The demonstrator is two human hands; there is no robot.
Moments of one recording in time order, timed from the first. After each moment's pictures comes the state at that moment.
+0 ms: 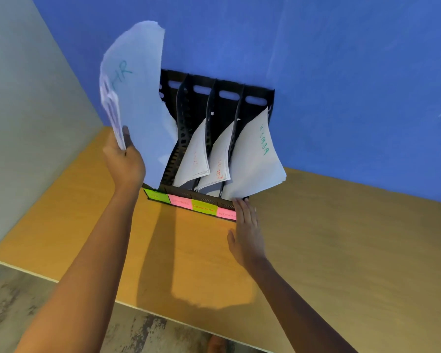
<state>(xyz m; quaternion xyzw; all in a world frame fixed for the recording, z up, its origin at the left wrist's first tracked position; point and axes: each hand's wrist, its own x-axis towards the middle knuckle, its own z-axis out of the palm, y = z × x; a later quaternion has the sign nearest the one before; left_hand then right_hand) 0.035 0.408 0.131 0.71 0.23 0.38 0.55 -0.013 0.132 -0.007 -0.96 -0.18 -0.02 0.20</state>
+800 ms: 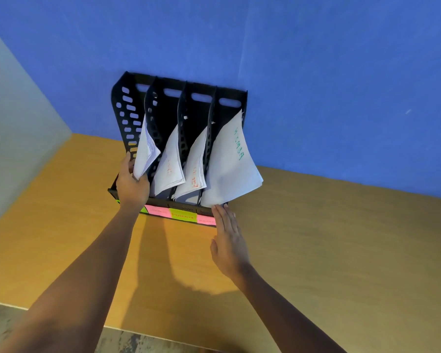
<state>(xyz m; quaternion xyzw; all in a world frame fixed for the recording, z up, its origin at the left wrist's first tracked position) 0.082 0.397 0.020 0.82 0.23 0.19 0.50 -0.010 0.123 -0.015 -0.95 -0.19 -0.01 0.25</state>
